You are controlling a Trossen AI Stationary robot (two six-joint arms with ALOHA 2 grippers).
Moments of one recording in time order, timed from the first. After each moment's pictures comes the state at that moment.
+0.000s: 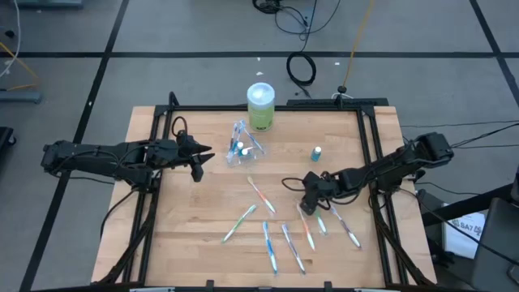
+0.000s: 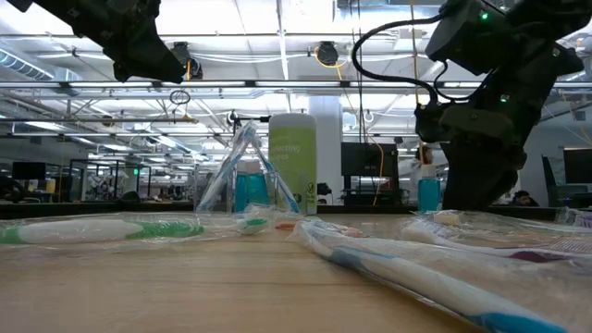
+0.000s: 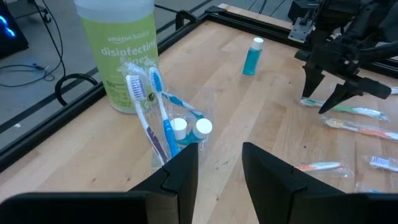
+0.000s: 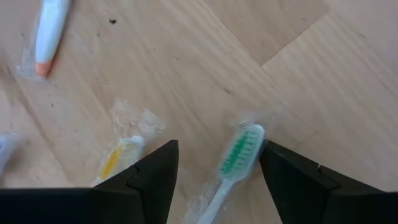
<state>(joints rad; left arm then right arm) 0.00 0.75 0.63 -0.36 -0.37 -0.30 0.21 1.49 0.60 -0.27 0.19 0.85</state>
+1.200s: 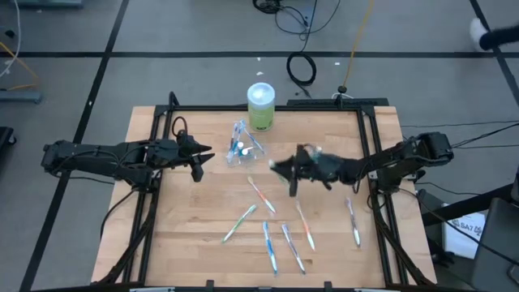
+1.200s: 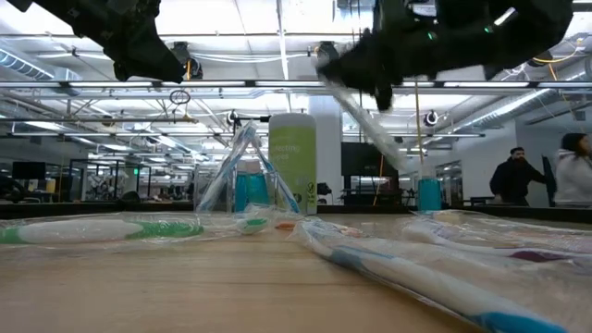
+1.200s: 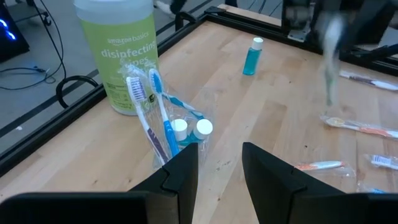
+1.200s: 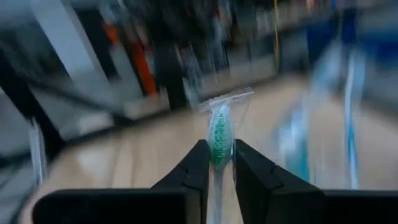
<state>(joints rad) 0.00 0.75 0.63 -0.36 -0.37 -0.29 0.05 1.46 0.58 0.83 0.21 0.26</state>
